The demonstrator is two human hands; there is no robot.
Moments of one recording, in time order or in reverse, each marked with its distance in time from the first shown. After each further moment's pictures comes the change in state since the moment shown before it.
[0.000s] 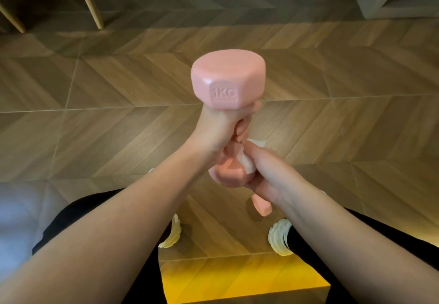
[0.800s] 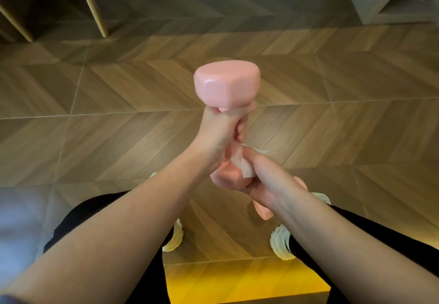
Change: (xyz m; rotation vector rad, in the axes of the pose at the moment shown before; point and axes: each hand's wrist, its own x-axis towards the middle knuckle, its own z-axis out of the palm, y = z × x) left_hand 0.009 -0.012 -0.002 -0.042 0.110 -0.063; right_hand -0.004 0.002 0.004 0.089 0.038 0.007
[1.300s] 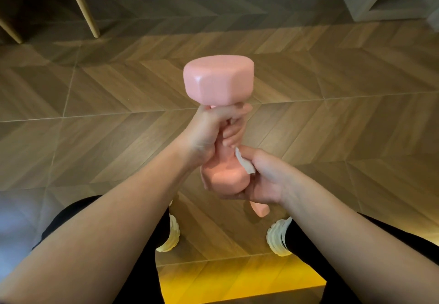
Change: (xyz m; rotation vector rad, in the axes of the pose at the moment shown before) left_hand -0.008 0.016 -0.002 -0.088 -0.355 -0.033; right_hand -0.008 -0.009 -0.012 -0.109 -0.229 0.207
